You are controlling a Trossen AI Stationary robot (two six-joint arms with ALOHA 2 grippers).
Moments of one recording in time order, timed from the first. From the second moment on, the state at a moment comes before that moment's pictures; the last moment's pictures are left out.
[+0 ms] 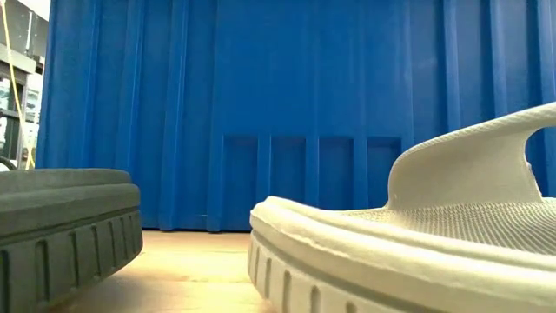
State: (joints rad) left arm 0.07 0.80 0.94 0.05 -0.10 -0.79; right arm 0.65 1.62 2.26 -1.41 0.37 1.10
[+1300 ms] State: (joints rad) left arm 0.07 0.80 0.94 -0.05 0.02 -0.88; right arm 1.10 1.64 1.14 -0.30 0.80 2.14
